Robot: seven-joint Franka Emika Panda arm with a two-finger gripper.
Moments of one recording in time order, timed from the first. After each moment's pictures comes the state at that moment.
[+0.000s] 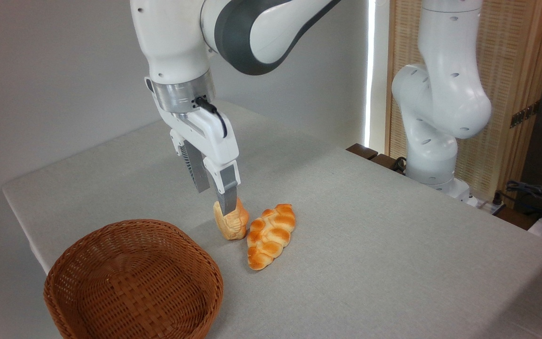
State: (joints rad) arm -0.34 -0.04 0.16 -1.94 -0.07 1.86 0.69
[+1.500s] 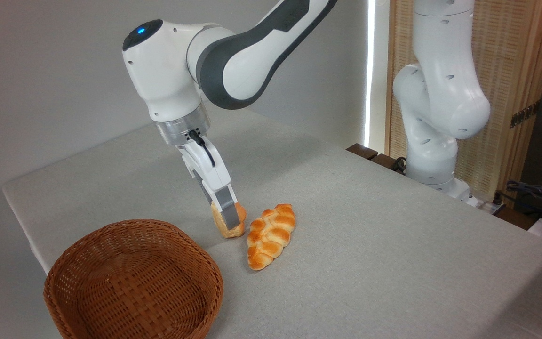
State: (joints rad) arm -0.37 0.05 0.13 -1.98 -0.03 1.88 0.72
